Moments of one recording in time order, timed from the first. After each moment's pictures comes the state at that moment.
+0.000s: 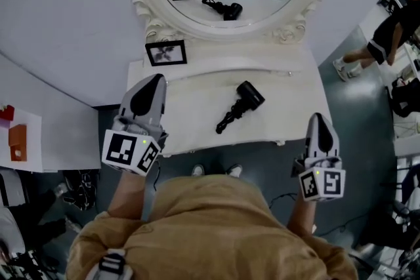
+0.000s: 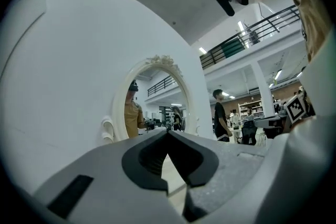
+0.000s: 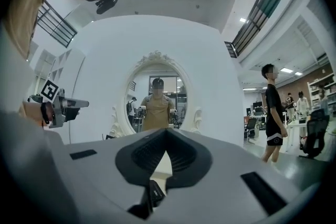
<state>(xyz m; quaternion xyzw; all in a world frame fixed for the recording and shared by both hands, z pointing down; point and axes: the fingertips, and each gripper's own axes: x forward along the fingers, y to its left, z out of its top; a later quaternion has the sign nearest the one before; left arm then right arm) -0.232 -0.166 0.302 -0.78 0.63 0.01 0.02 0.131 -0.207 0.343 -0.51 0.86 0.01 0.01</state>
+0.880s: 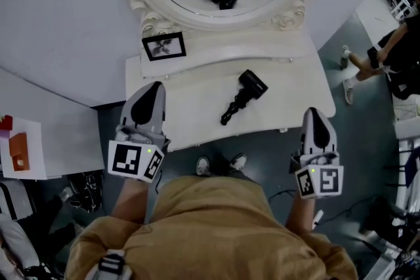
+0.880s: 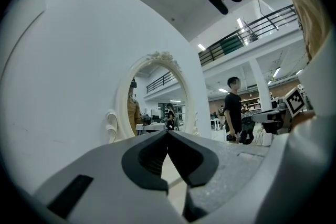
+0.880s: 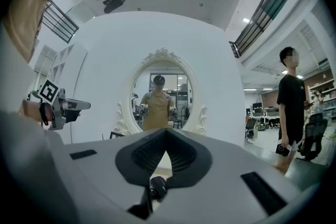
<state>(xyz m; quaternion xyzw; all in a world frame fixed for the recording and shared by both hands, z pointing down) -0.243 -0.147 0.329 -0.78 0.63 0.00 0.02 0.097 -0.181 0.351 -0.52 0.86 0.01 -0.01</state>
